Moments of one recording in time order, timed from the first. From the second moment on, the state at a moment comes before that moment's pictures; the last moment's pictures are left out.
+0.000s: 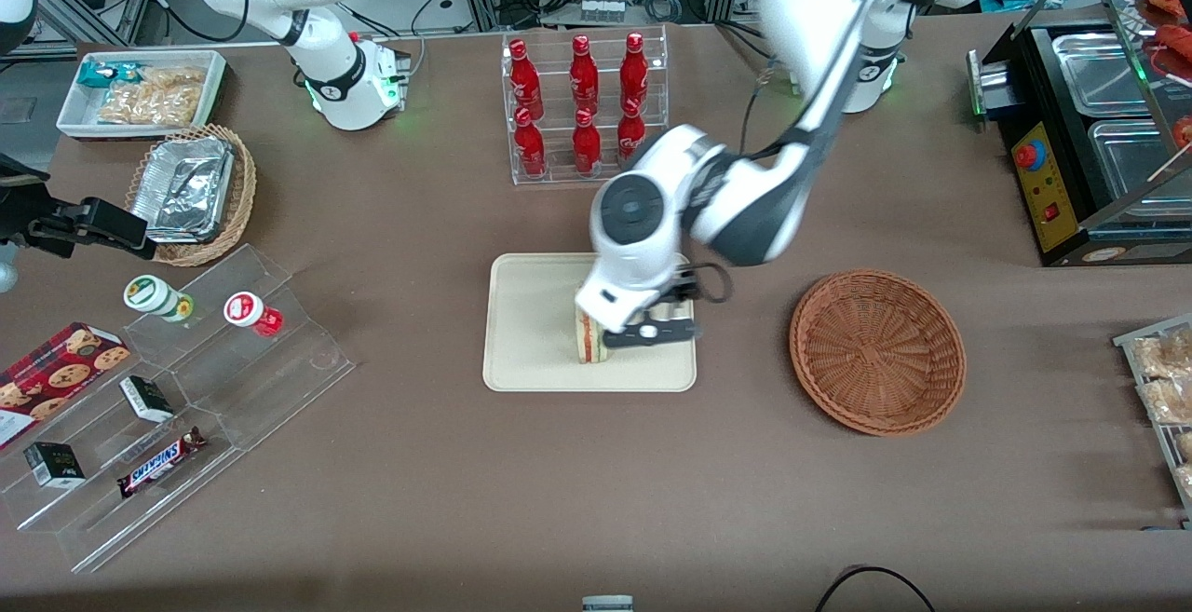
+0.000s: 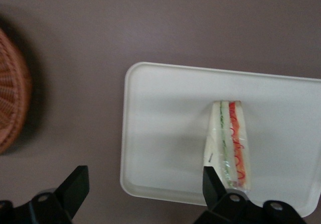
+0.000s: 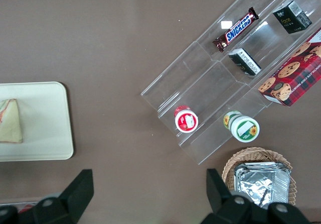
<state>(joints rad) -0.65 0.59 0.02 -1.26 0.01 1.77 -0.72</state>
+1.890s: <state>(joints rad) -0.03 -0.04 0.02 -1.61 0.01 1.52 -0.09</state>
